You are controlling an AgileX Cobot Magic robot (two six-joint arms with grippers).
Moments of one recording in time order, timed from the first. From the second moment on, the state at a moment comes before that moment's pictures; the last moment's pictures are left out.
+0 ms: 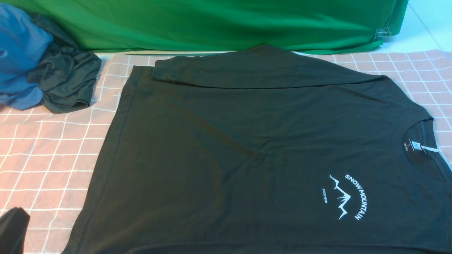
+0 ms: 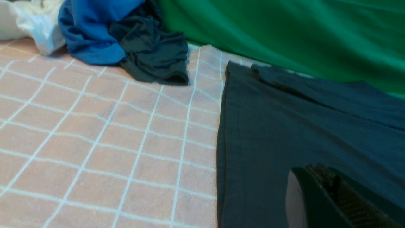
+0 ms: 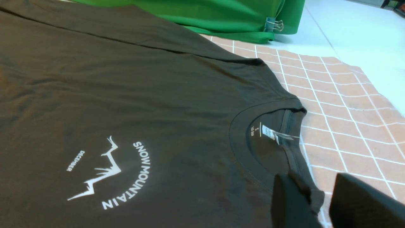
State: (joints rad) right arm 0.00 0.00 0.02 0.06 0.26 -0.21; left arm 0.05 0.00 0.01 0.02 0.21 -0.22
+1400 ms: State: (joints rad) right arm 0.13 0.20 -0.41 0.26 0.33 0.23; left arm 0.05 0.95 -0.81 -0.31 1.07 -0.19
